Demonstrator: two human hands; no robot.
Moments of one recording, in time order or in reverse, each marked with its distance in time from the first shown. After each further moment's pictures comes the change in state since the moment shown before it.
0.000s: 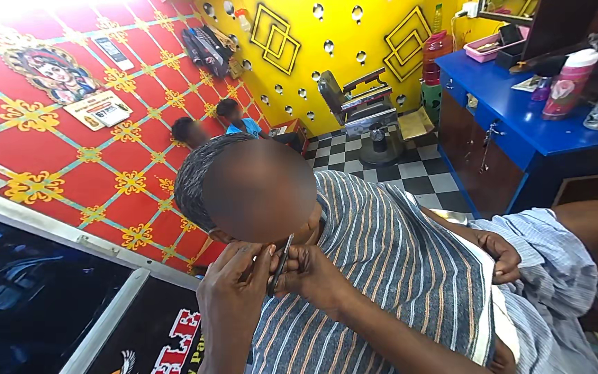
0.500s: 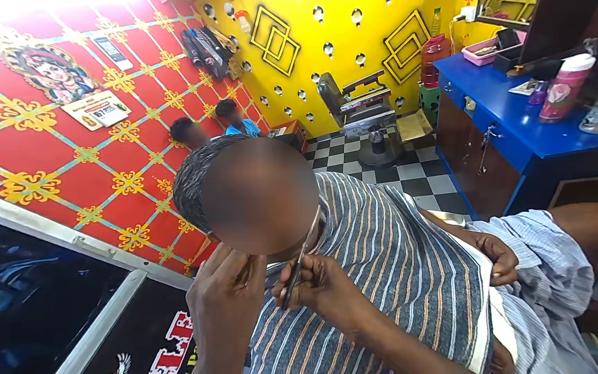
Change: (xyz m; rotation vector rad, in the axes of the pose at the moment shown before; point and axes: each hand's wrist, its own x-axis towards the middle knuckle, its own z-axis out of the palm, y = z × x) left_hand 0.009 0.010 -0.008 0.007 0.073 0.081; right_hand -0.028 0.001 -0.007 -0.037 0.007 -0.045
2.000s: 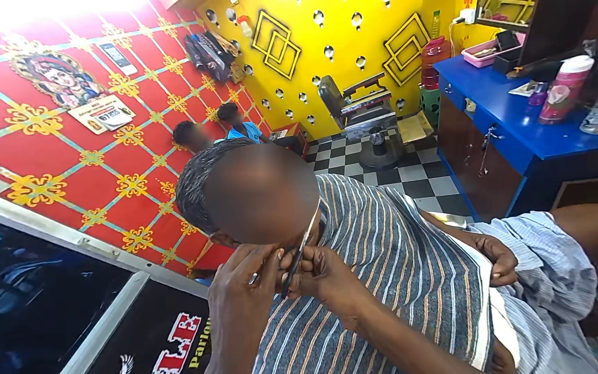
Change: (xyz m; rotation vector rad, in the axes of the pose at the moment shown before) left_hand -0.010 0.002 0.010 0.017 -0.123 -0.063; right_hand 0.006 -0.014 0.000 0.073 0.071 0.051
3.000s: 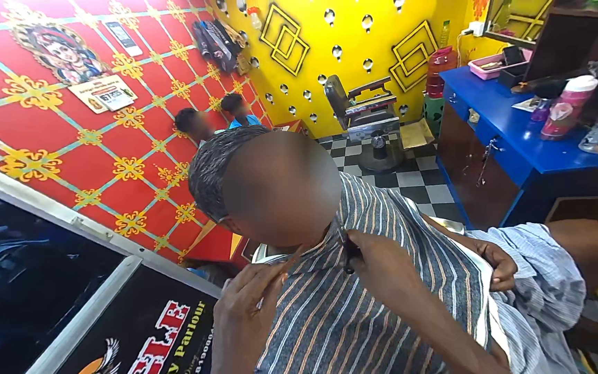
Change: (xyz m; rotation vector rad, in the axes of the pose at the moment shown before) left_hand -0.053 -0.030 0.000 -0.130 -0.046 -0.004; right_hand -0.028 -0.044 -0.025 -1.398 0.302 0.269
